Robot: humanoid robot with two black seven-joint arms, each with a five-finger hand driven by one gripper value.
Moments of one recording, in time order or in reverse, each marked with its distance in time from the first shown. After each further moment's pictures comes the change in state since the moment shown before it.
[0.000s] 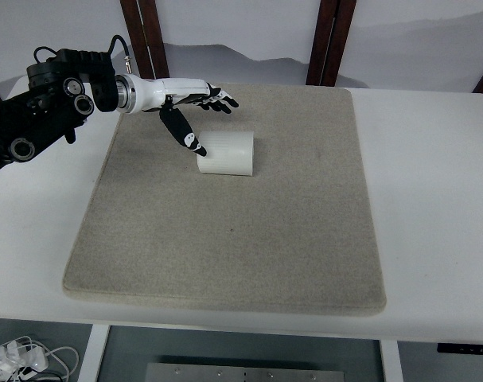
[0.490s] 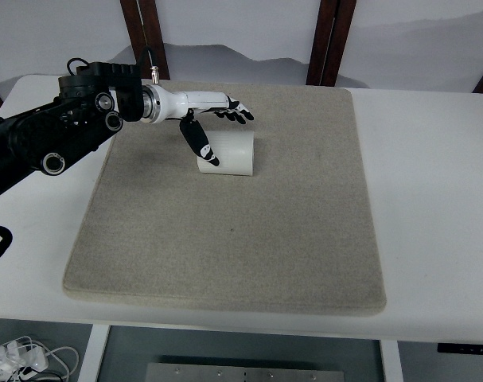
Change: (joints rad) left arm 0.006 -0.097 0.002 0.011 0.113 0.036 0.008; right arm 0.000 0.000 0.001 0.000 0.000 0.000 -0.001
